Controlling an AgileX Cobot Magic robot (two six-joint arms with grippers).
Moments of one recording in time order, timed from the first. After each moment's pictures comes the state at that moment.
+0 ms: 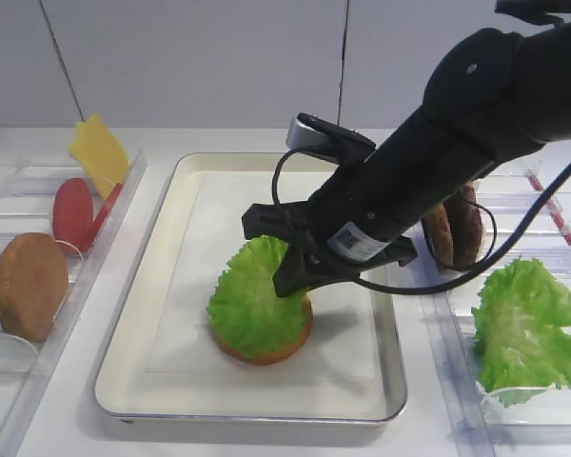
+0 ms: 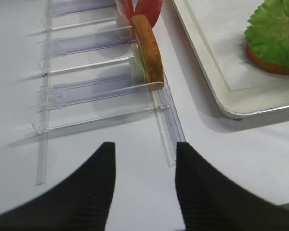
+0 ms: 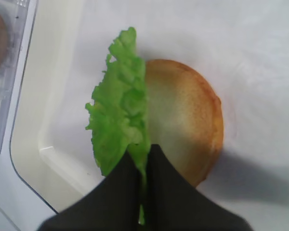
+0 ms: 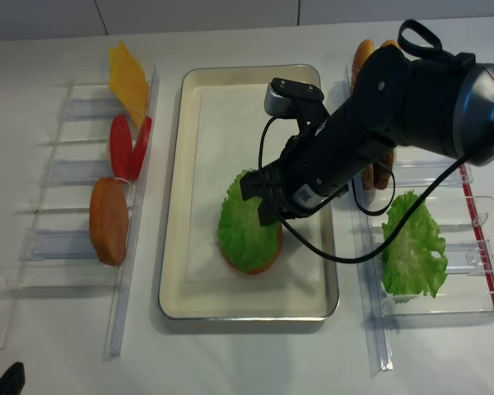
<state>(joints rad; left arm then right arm) -0.08 -0.02 -0.49 -0.05 1.18 0.08 0.53 1.72 -1.04 0.79 0.70 -0.32</state>
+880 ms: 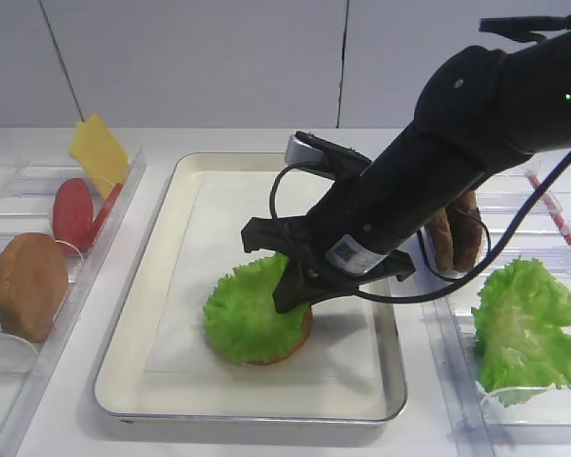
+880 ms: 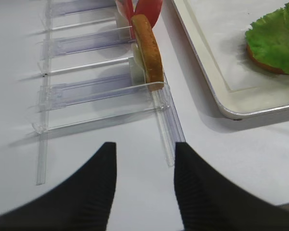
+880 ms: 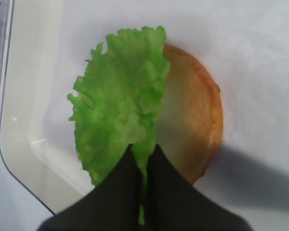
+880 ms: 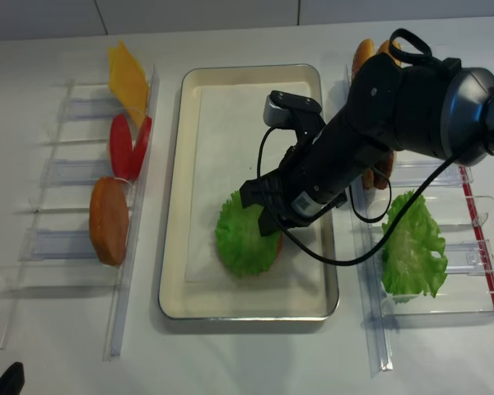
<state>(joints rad) -0.08 -0.02 -0.49 -0.05 1.18 0.08 0.53 1.76 -1.04 0.81 0.72 -0.32</state>
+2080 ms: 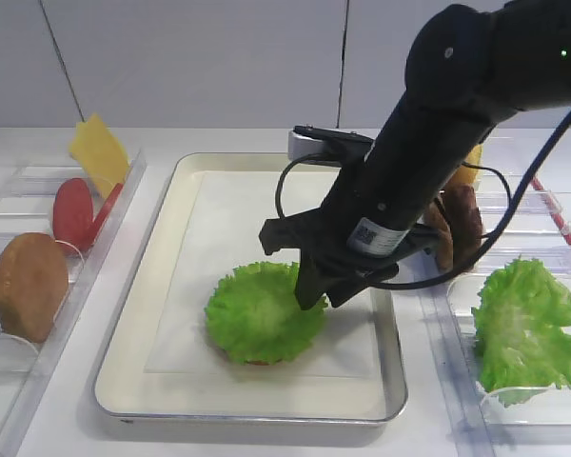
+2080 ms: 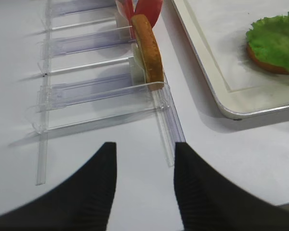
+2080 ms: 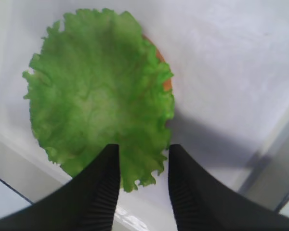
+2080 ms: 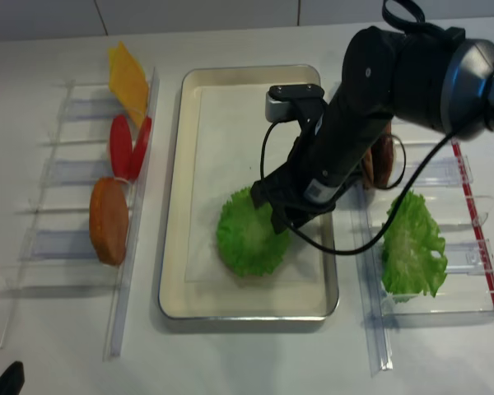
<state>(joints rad) -0.08 -0.02 -0.49 -0.05 1.18 0.08 0.53 1.76 -1.16 0.49 0.89 -0.12</state>
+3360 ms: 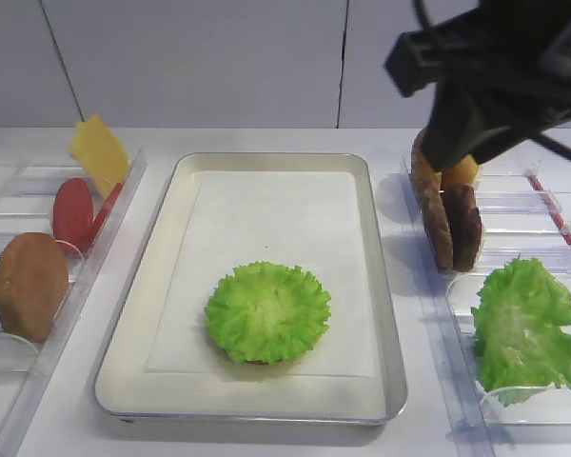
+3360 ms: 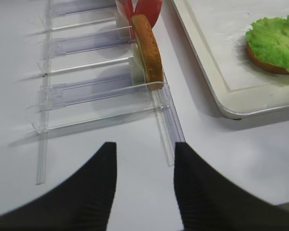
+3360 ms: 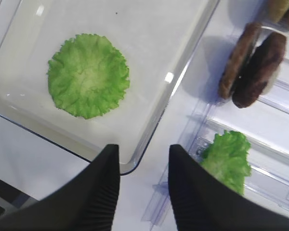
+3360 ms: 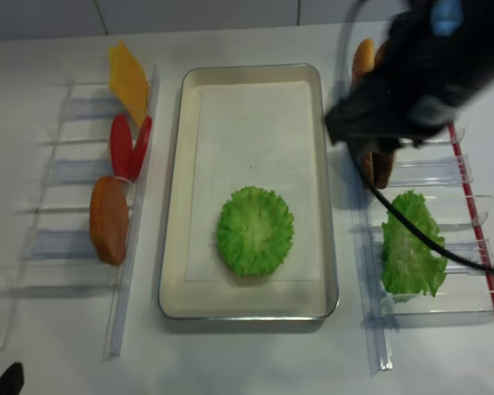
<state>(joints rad) -0.08 -0.02 -0.49 -0.05 1.18 0.08 0.55 1.27 -1.30 0.09 1.24 0.13</state>
